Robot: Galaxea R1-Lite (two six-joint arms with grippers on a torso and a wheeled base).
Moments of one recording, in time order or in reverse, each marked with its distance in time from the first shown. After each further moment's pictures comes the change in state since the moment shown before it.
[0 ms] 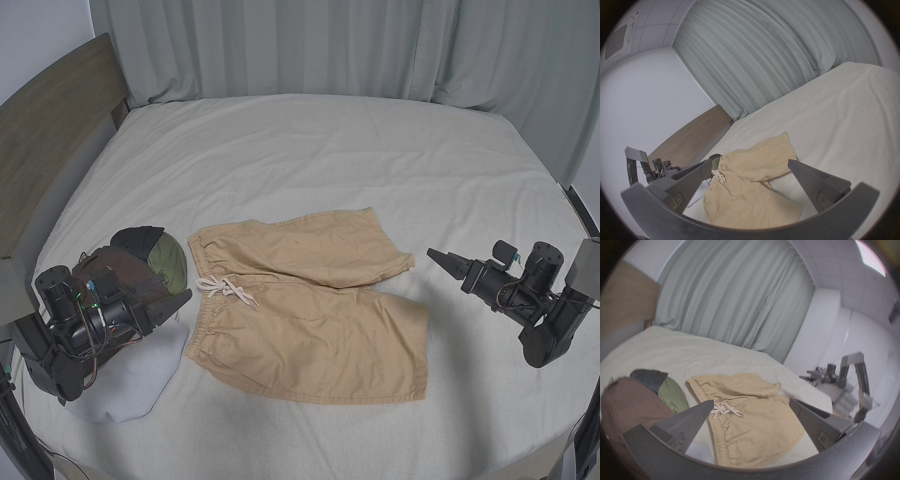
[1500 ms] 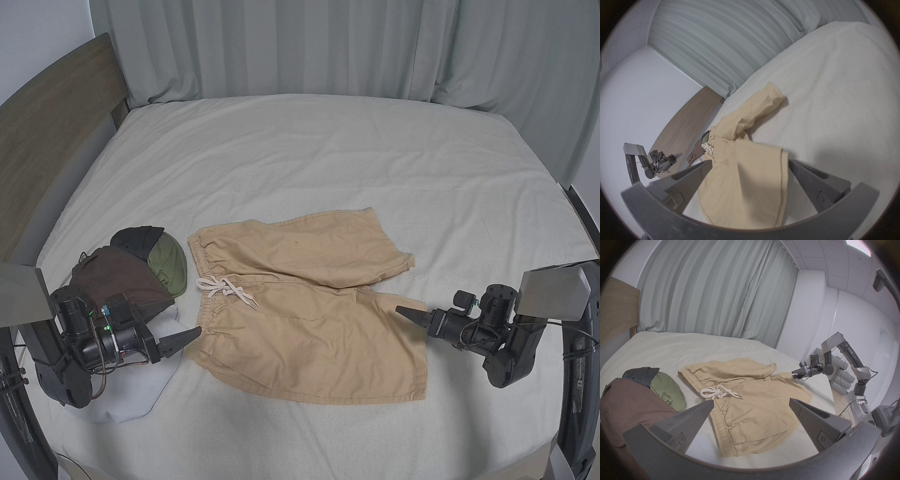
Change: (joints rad) left arm 0.015 0.123 0.032 0.000 -0.103 0.256; right arm 0.033 0.350 -0.077 -0.013 0.053 0.044
